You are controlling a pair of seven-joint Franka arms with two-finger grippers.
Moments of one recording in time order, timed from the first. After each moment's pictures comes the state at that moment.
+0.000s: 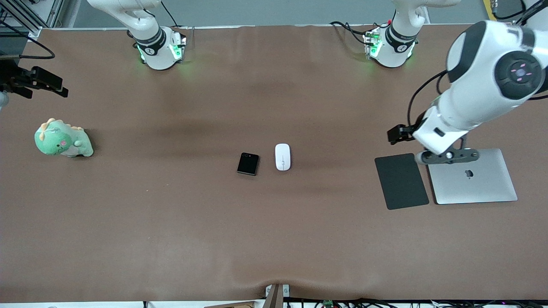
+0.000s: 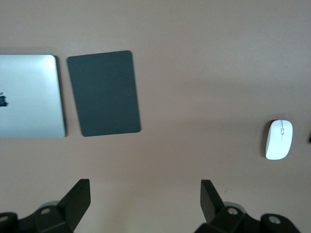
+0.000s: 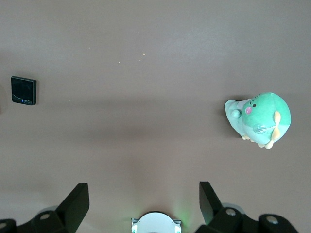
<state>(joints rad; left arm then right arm) -0.14 0.22 -0.19 -1.57 -0.01 1.69 -0.35 0.02 -0.09 -0.09 -1.63 0.04 1.42 -0.06</state>
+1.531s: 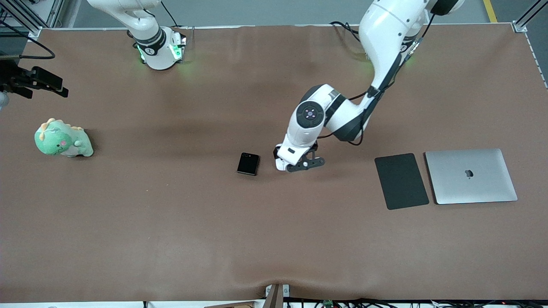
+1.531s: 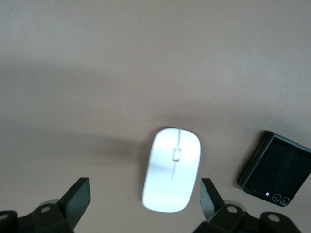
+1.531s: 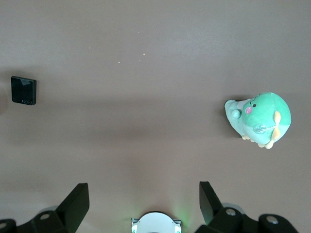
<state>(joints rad) -0.57 0.67 -0.19 -1.61 0.02 2.29 -0.95 0.02 -0.09 -0.09 -1.64 0.04 1.42 -0.06</state>
